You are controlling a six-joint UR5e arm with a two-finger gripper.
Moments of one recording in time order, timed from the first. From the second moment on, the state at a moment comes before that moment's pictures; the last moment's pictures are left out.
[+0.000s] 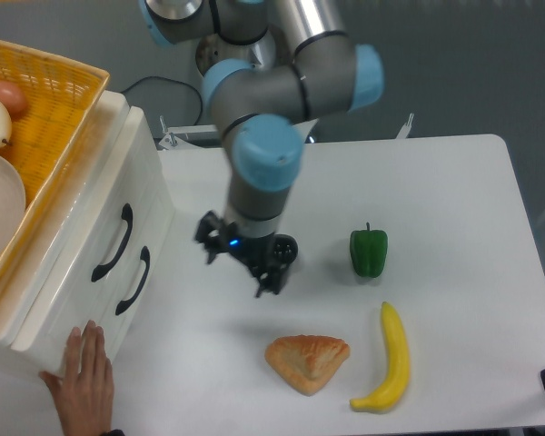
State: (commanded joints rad) arm 2.50 -1.83 -1.58 -1.22 1.34 1.22
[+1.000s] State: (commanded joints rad) arm 2.69 -1.76 -1.57 -1.35 1.41 1.73
